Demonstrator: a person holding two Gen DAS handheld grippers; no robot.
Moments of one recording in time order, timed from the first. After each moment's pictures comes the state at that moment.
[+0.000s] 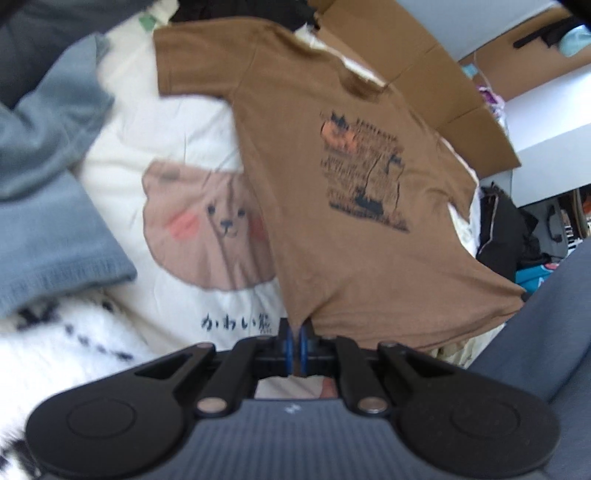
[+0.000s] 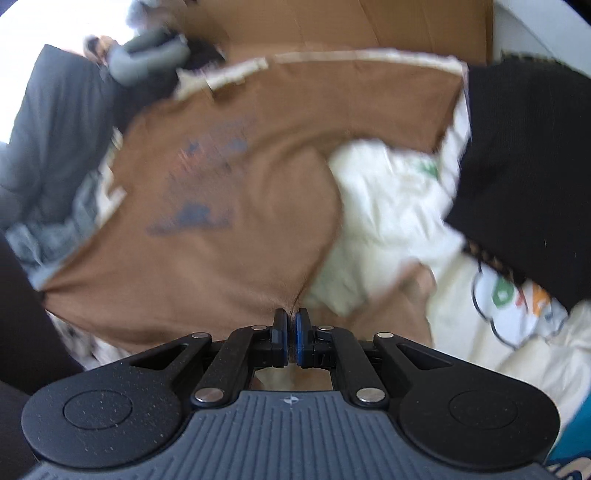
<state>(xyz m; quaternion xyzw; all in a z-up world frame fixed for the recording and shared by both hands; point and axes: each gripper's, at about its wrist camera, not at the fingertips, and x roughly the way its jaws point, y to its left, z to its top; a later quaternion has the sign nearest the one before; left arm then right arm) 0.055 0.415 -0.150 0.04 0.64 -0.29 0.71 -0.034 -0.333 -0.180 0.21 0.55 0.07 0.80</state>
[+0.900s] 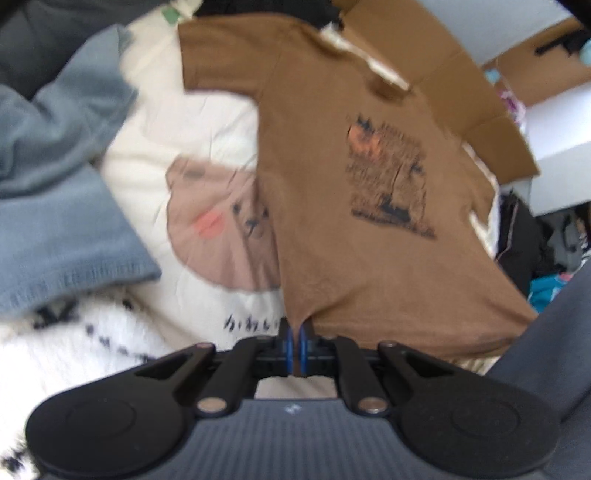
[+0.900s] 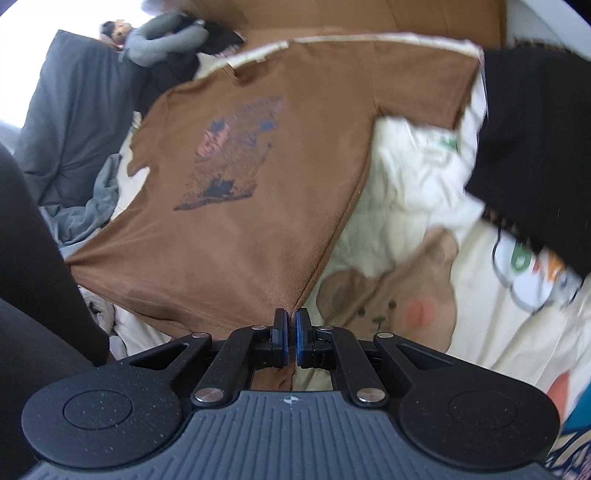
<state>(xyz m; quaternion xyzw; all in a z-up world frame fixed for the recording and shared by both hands) 0.055 0.420 -0.194 0.06 0.66 -0.26 0.70 -0.067 -0.308 -0.188 0.22 0.59 0.09 0.77</state>
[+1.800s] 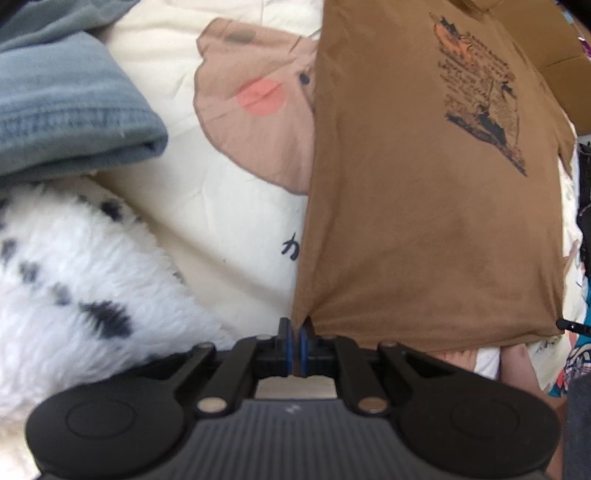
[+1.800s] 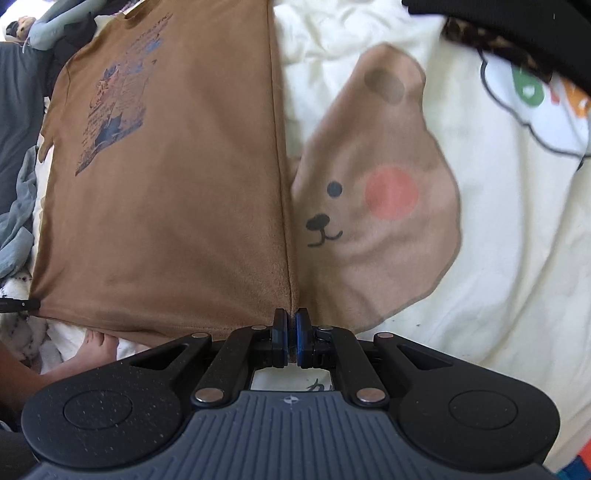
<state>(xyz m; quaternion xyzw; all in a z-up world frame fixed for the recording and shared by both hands) 0.035 0.438 -0.306 0.13 0.72 -0.17 0.66 -0.110 -0.299 -0.354 0.27 0.64 0.02 0.72</state>
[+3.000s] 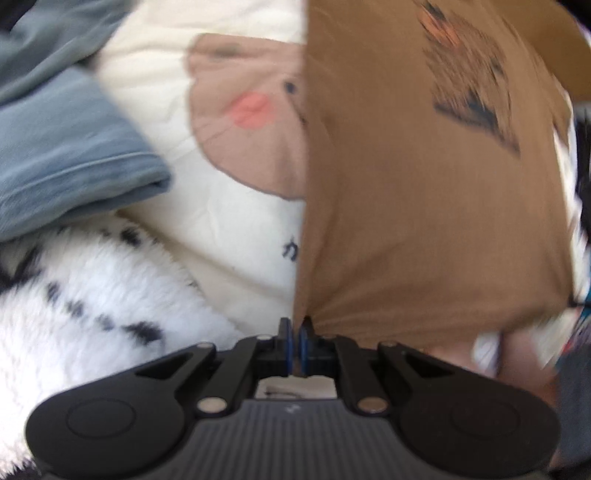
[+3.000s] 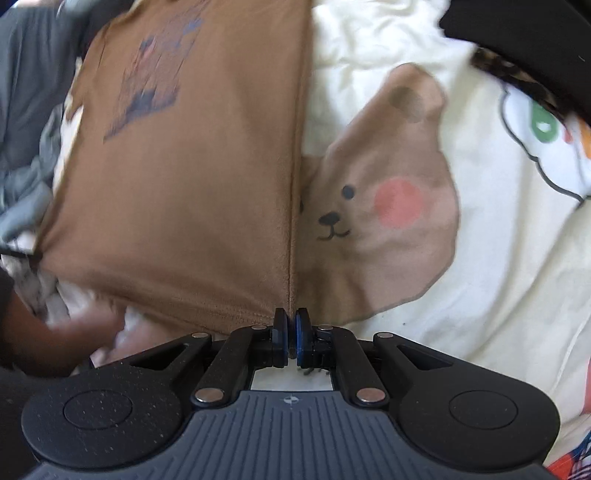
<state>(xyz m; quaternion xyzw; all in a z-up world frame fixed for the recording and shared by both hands) 0.049 0.426 -0.260 0.22 0.73 -0.17 0.63 -0.105 -0.295 -0.327 0.21 0.67 0.08 0.71</state>
